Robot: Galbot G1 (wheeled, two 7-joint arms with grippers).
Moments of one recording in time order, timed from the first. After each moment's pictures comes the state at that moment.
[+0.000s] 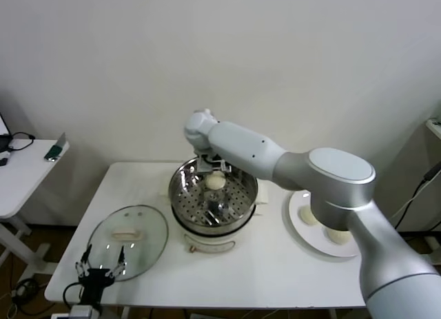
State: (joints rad) left arm 1.65 -1.37 -0.72 -1.80 0.01 -0.14 -0.05; right arm 0.37 1.61 -1.08 0.76 -0.55 0.64 -1.23
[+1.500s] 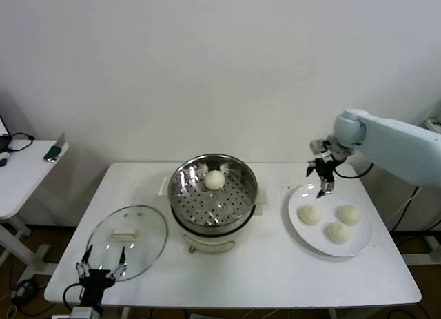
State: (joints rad) left arm 1.67 -1.38 -0.72 -1.82 0.03 -0.13 -0.05; right arm 0.40 0.83 -1.33 0.99 0.24 -0.13 -1.12
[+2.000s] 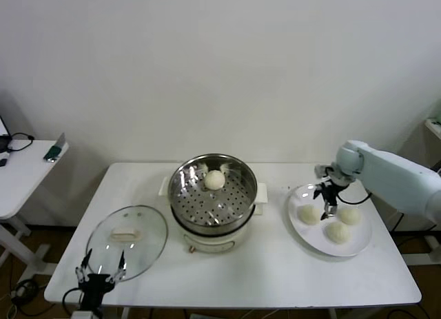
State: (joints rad) left arm 1.68 -1.38 -0.73 -1.81 0.04 -0.13 -0.05; right arm 0.20 0.88 -1.17 0.84 0.17 -0.13 -1.09
